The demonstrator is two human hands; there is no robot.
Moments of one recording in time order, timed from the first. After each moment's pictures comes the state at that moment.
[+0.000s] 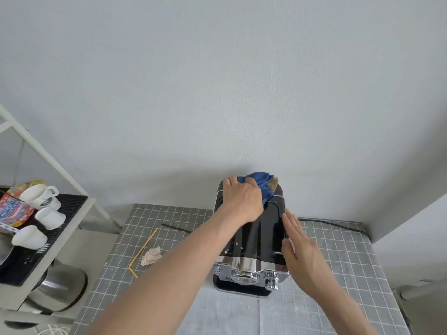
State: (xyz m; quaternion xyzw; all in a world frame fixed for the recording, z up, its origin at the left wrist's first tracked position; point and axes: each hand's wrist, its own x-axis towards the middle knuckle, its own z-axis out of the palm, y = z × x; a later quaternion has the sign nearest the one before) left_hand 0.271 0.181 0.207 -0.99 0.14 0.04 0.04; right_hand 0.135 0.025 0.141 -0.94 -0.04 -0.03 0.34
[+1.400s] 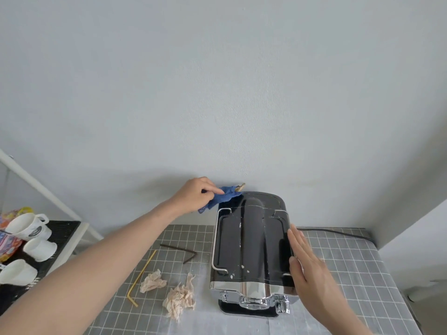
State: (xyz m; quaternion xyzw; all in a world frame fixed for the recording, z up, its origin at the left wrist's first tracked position) left_hand 0.365 0.321 0.193 -0.91 0.19 0.11 -0.35; right_hand 0.134 0.031 0.138 -0.93 0.01 -0.02 0.36
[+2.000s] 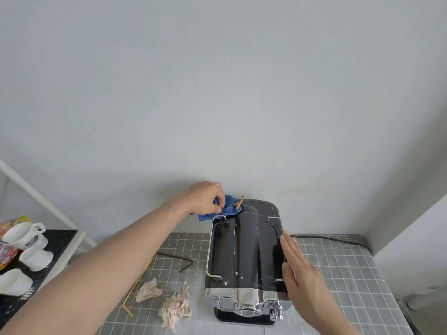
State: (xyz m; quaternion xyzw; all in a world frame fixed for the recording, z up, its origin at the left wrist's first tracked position) left_hand 0.370 0.283 0.225 -0.94 0.29 0.14 -0.08; right_hand 0.137 0.029 0.133 -0.93 0.00 -0.03 0.36
